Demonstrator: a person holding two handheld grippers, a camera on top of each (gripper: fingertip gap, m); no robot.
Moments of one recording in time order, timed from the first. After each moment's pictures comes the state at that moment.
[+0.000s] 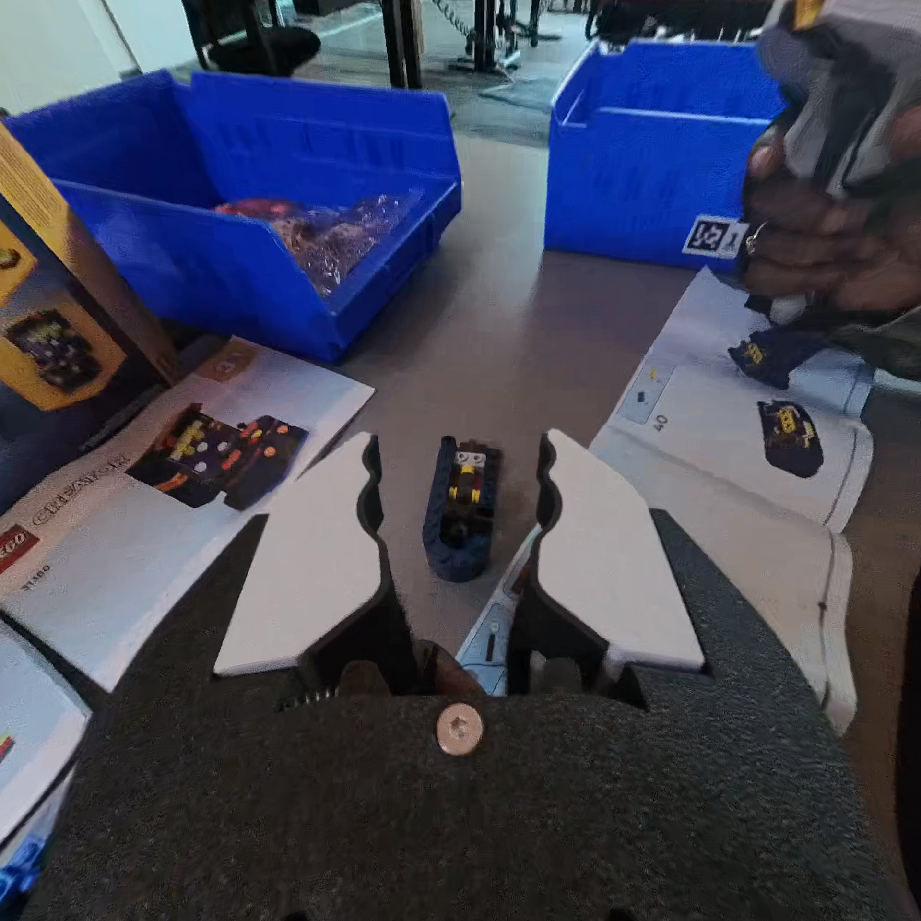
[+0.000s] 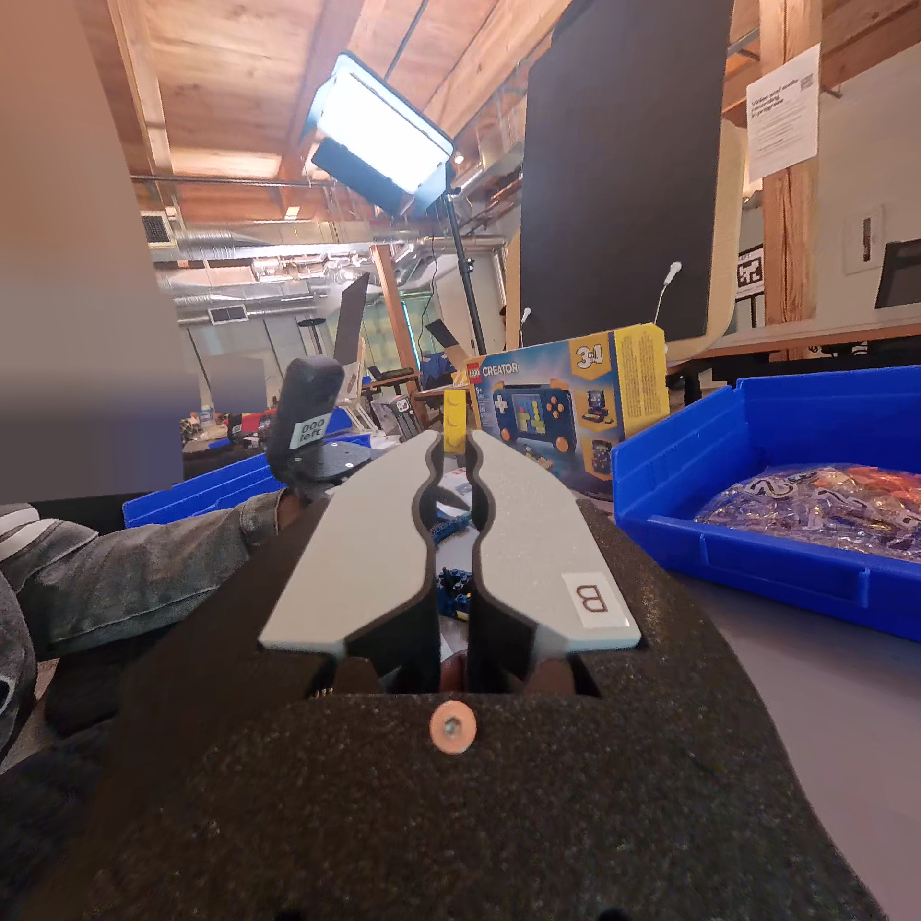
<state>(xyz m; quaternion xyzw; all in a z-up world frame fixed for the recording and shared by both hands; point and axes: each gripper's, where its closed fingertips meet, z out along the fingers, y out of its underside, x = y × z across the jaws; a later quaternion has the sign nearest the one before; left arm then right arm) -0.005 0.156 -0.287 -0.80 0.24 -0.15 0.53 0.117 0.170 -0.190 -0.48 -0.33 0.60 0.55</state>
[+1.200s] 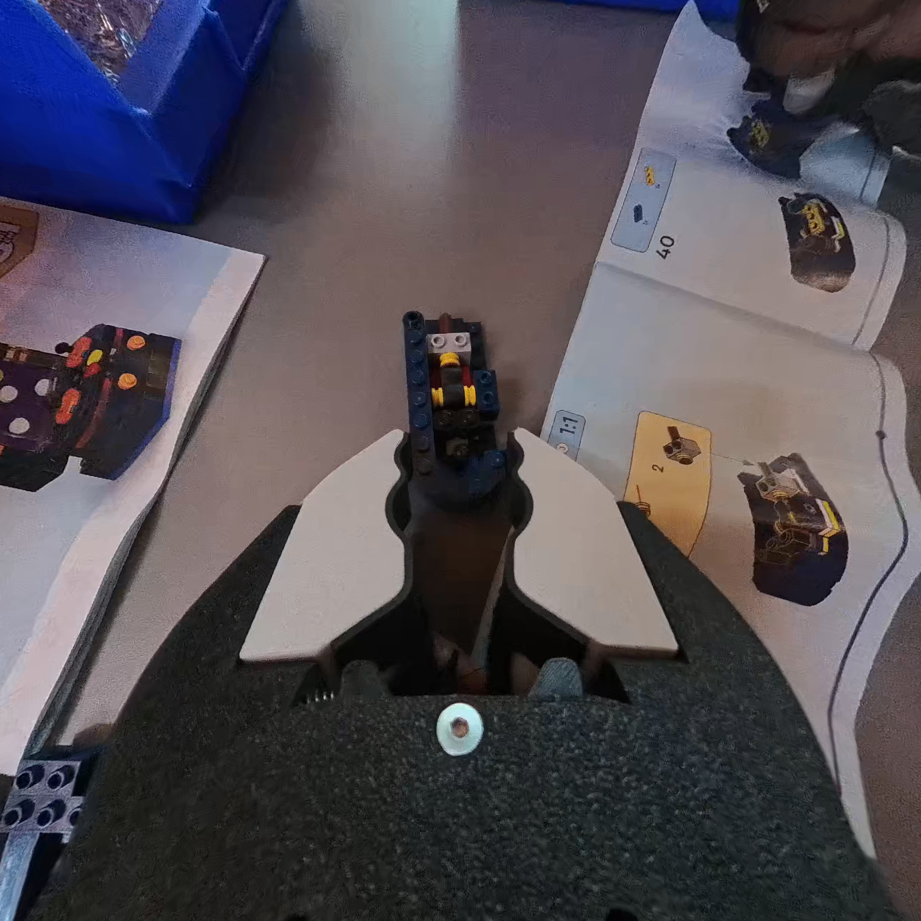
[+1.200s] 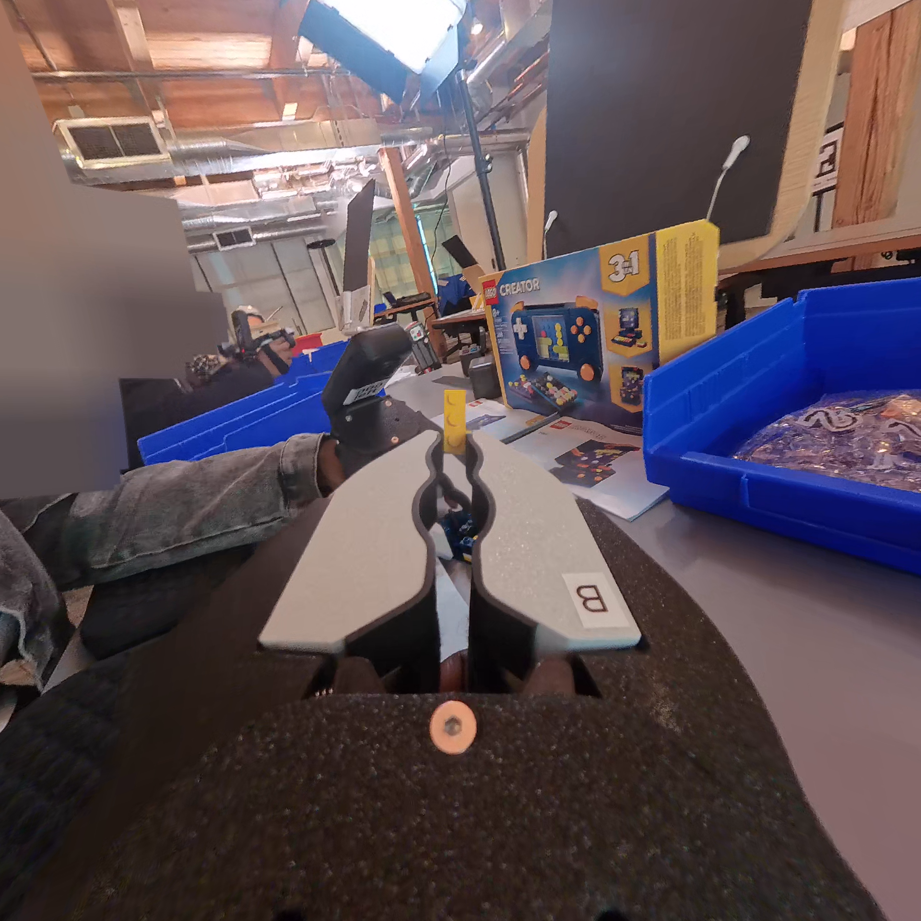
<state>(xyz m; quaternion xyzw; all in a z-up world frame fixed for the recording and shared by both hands) -0.005 0.143 -0.354 -0.83 0.35 -0.19 0.38 0.097 0.163 -0.221 -0.52 -0.39 0.59 0.48</state>
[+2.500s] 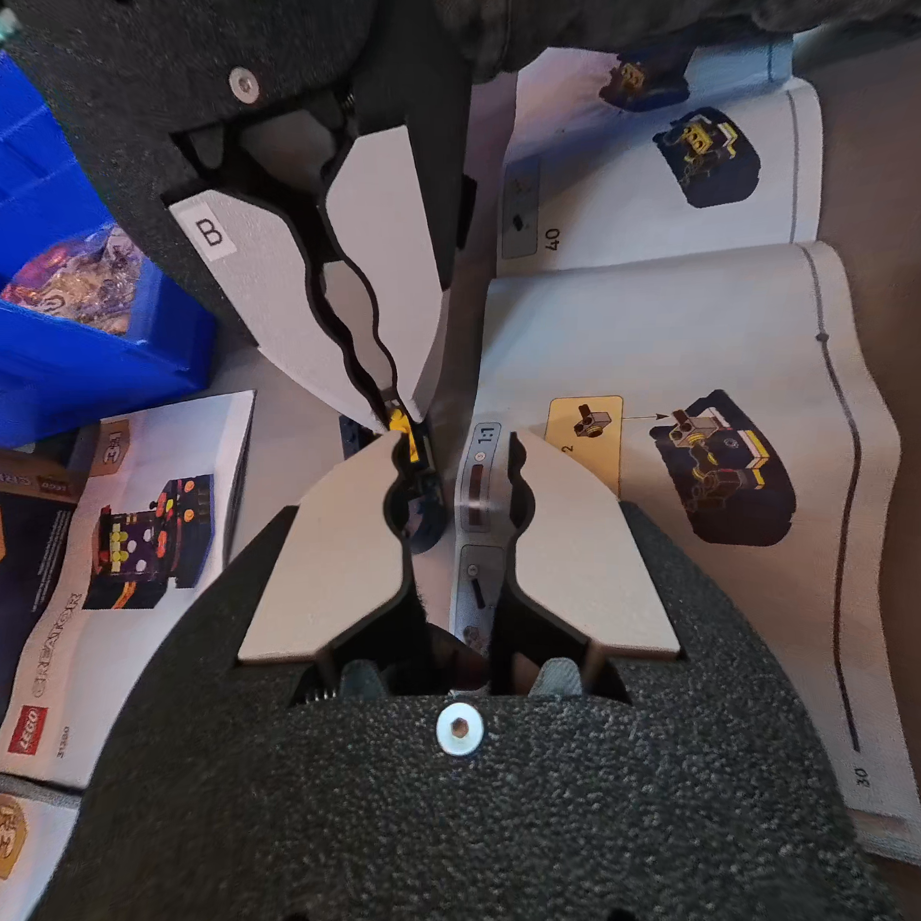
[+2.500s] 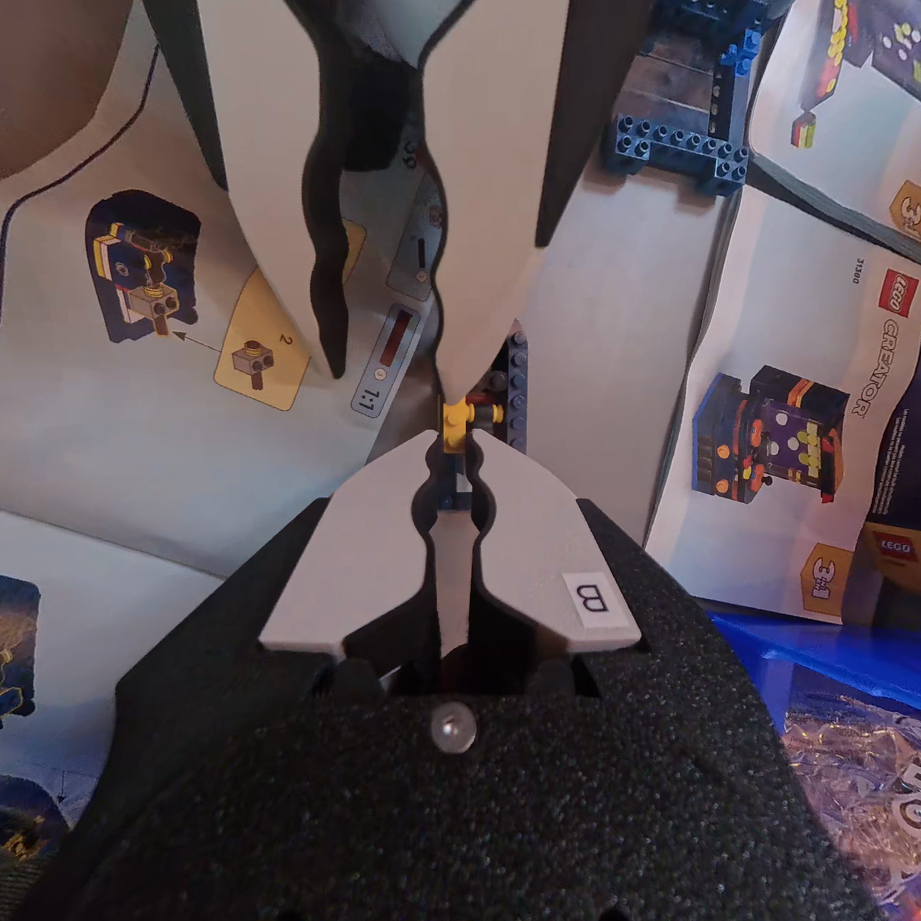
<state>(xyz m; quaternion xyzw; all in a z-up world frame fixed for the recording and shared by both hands) 0.019 0.123 -0.334 -0.74 0.50 -0.09 0.44 0.006 0.148 -0.342 -0.34 -0.90 0.21 0.19</state>
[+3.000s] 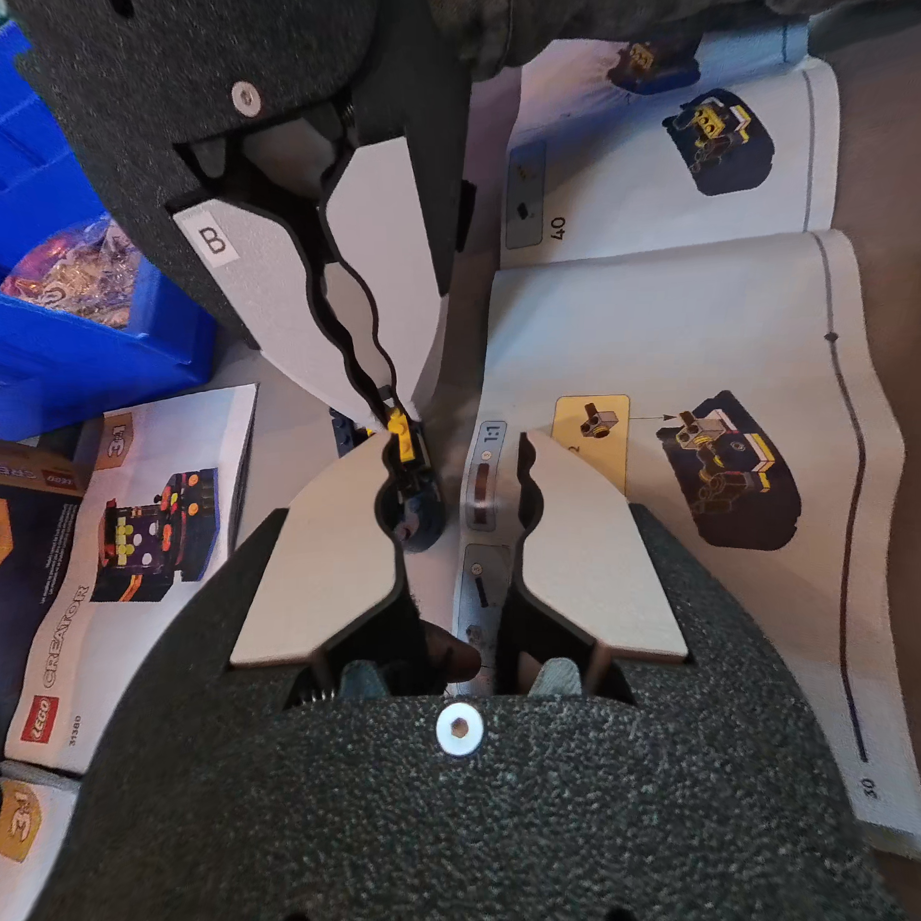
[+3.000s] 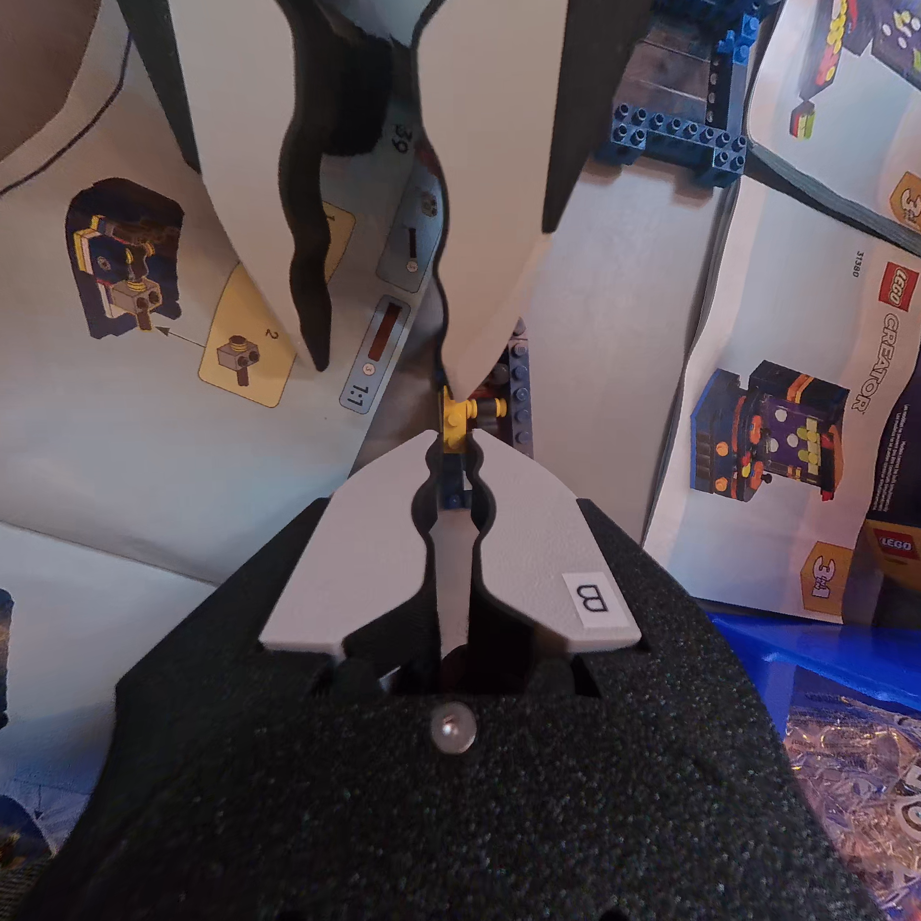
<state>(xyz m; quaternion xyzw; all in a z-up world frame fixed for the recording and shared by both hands) 0.017 0.124 -0.336 -0.74 0.51 -0.08 0.43 0.003 0.151 -0.345 -0.35 -0.90 0.20 0.19</state>
